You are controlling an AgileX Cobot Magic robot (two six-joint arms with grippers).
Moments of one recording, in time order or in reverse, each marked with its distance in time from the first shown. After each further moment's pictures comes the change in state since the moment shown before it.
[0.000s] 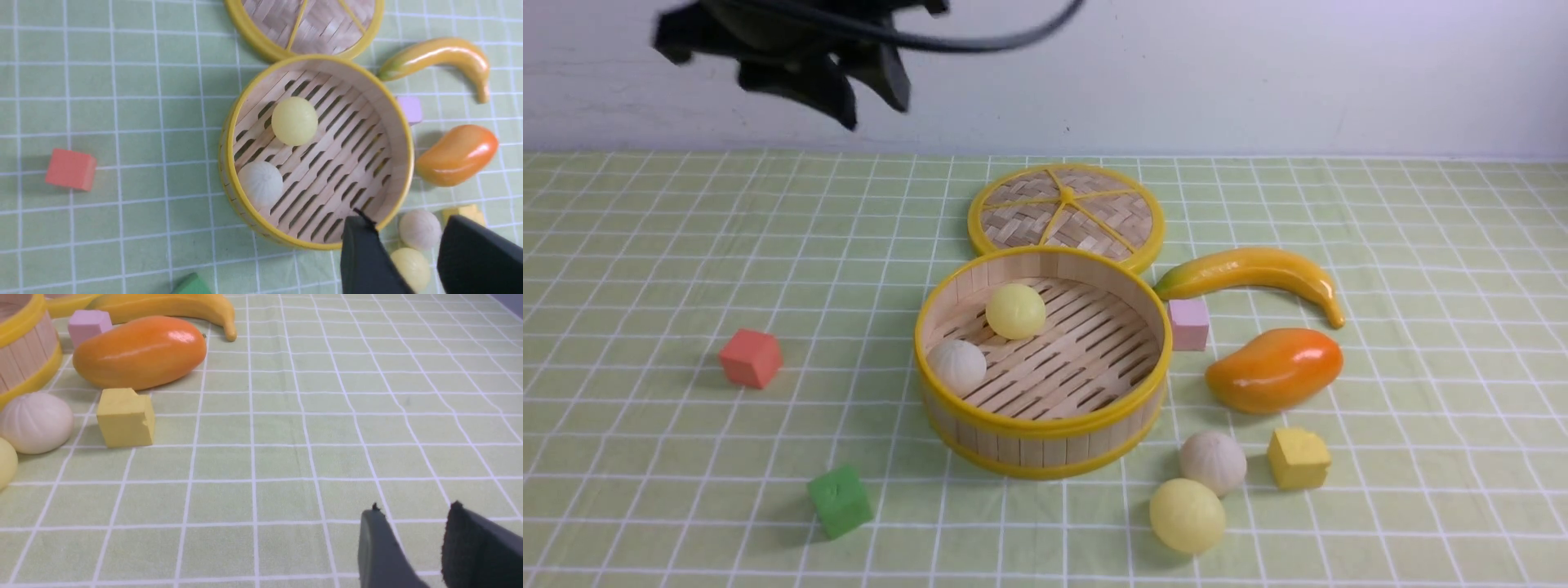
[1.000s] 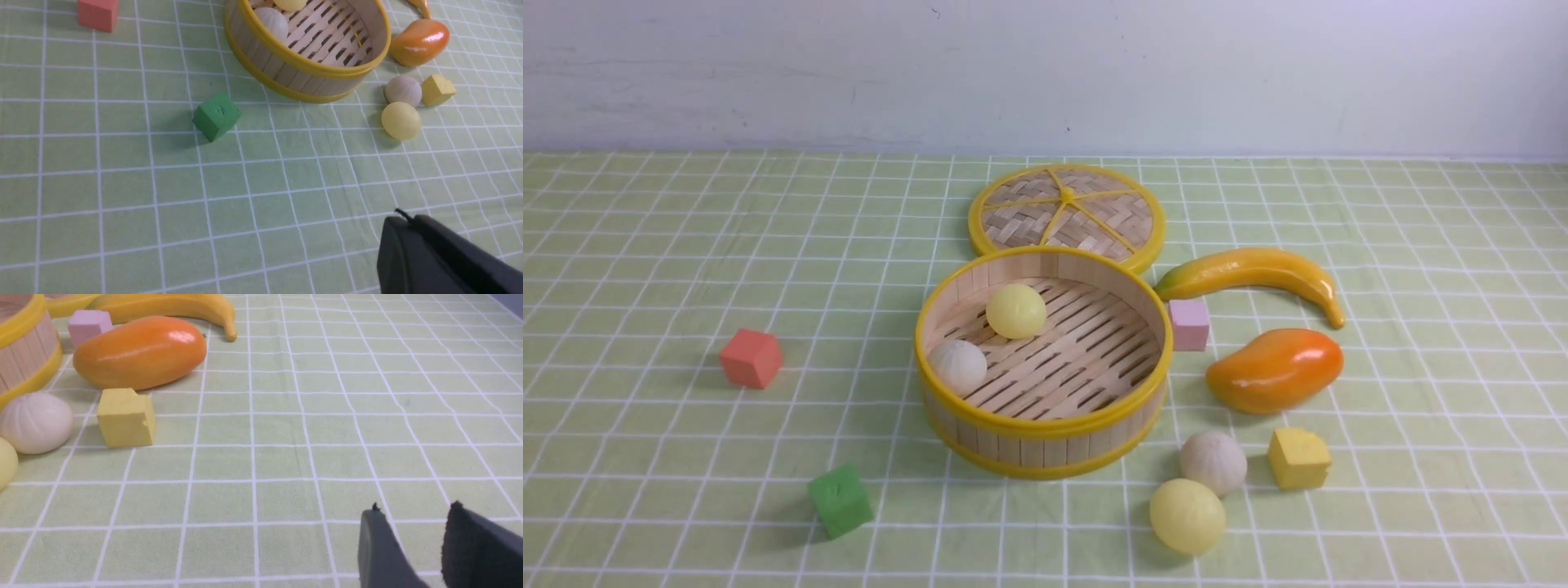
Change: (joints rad) right arm 0.000 0.000 0.000 0.000 0.000 0.000; left arm 0.000 -1.163 1.142 -0.083 -0.222 0.033
